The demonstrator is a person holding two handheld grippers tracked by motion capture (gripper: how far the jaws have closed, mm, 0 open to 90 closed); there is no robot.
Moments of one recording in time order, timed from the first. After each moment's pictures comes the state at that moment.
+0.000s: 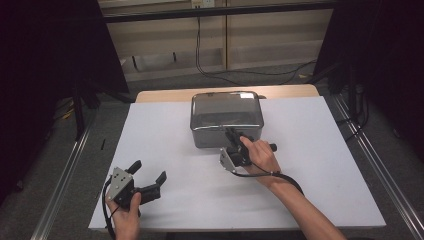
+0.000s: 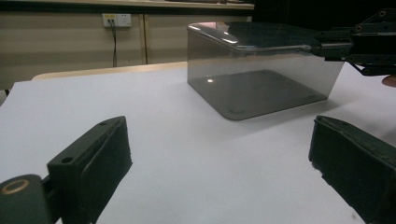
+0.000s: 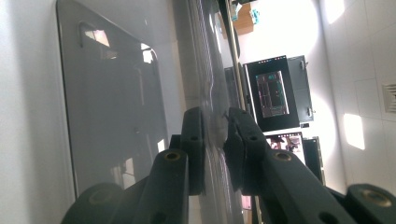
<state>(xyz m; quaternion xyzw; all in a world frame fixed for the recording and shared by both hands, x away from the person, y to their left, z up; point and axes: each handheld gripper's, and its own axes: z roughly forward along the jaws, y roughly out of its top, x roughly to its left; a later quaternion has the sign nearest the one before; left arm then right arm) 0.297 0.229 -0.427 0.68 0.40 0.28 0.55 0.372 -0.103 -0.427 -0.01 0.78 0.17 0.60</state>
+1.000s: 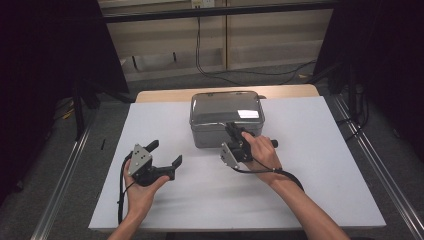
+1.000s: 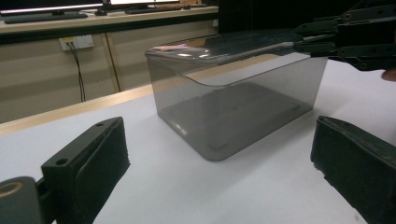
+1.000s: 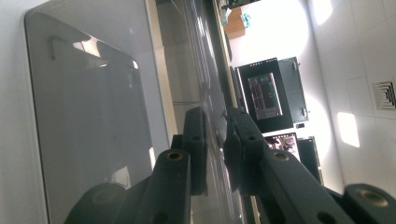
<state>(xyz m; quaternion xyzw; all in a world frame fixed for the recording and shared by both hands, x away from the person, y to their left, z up) 0.354 0.193 -0.414 0.72 0.32 0.27 0.55 0.375 -0.106 -0.410 -0.01 0.77 0.19 0.61</state>
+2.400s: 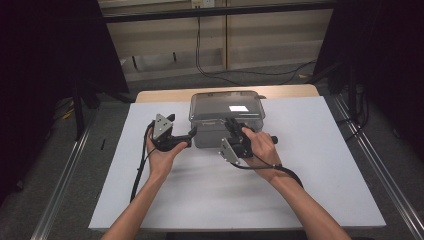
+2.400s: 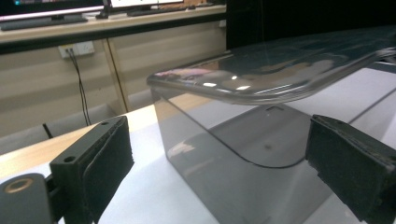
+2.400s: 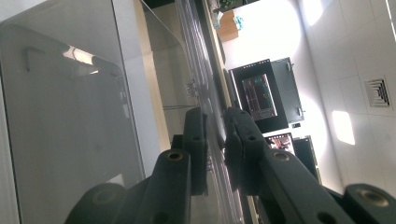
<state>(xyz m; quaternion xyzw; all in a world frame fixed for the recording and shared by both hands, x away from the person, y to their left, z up) 0.442 0.146 -0.413 0.72 0.32 0.28 0.55 0.380 -0.106 -0.398 0.00 0.76 0.20 0.62</state>
